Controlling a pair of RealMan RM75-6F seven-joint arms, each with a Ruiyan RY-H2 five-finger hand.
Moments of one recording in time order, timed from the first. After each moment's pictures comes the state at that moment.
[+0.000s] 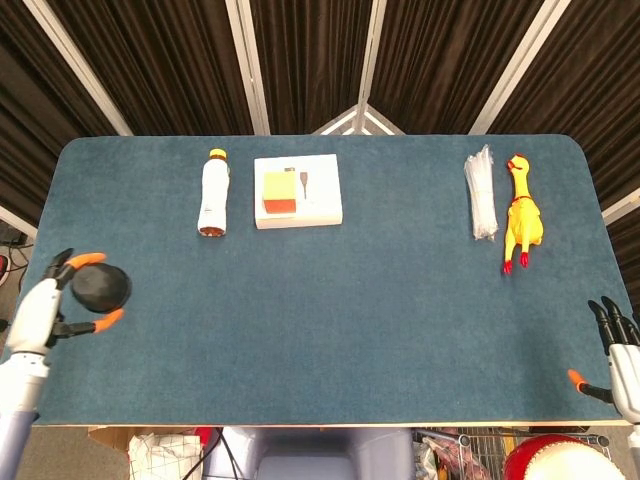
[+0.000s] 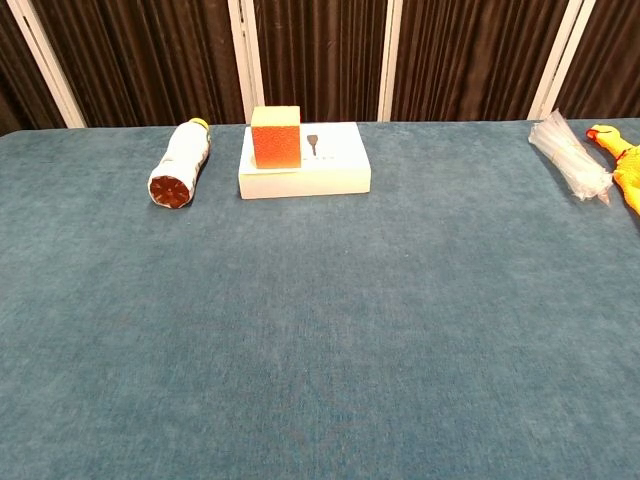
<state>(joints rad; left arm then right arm) -0.20 -1.08 -0.24 -1.99 1.20 1.24 -0.13 0.01 -0.97 0.05 -1.74 -1.41 1.45 -0.07</state>
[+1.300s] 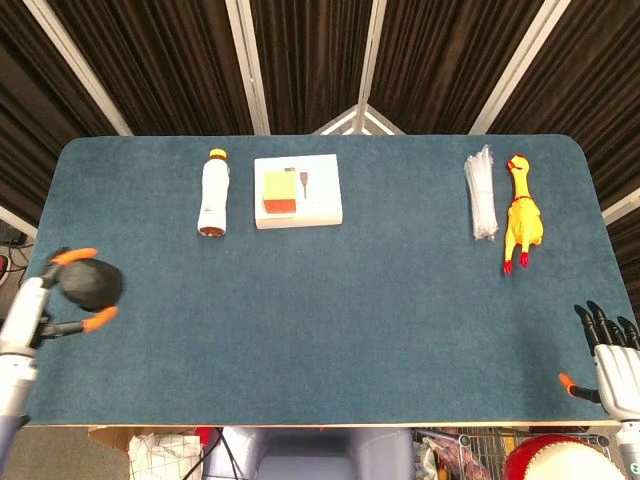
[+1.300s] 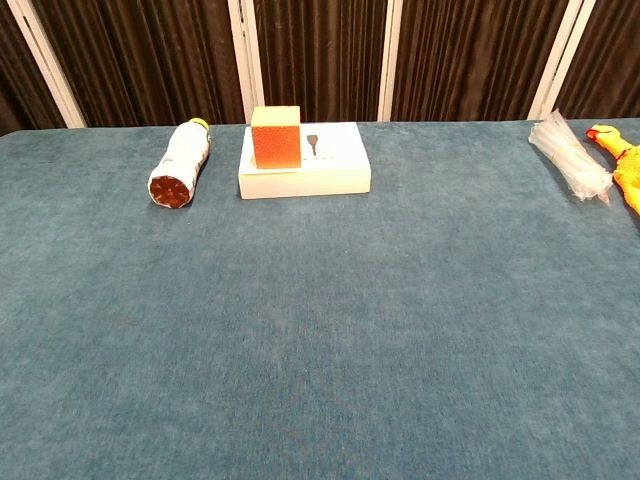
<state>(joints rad) -0.24 -0.99 -0.19 -2.06 1.20 1.25 -0.34 0.04 -0.99 0.04 -1.73 -1.38 1.38 -0.12</state>
